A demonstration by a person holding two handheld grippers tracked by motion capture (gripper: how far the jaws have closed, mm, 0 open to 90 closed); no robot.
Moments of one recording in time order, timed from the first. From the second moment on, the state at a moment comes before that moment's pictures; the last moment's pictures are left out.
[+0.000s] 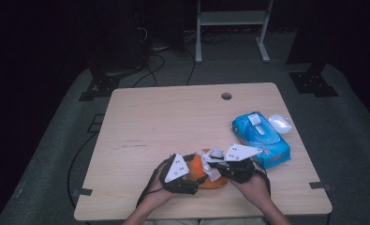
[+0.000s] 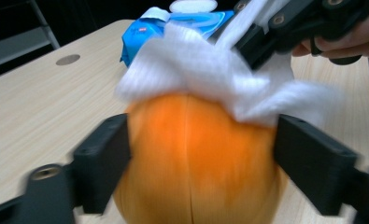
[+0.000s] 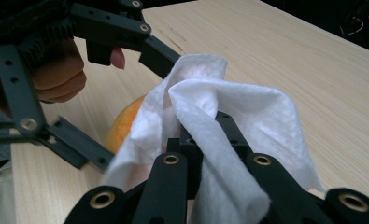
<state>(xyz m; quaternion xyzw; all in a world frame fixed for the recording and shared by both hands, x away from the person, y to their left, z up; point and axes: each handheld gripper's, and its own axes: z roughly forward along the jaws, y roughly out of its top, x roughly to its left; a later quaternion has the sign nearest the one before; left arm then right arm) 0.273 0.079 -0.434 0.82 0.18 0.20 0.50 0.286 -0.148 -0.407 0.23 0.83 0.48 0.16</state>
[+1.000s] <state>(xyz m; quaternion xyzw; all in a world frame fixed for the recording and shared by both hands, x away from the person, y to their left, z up) 0.284 0.098 -0.444 0.83 0.22 0.18 0.48 0.314 -0.182 -0.435 0.33 0.82 0.45 0.14</state>
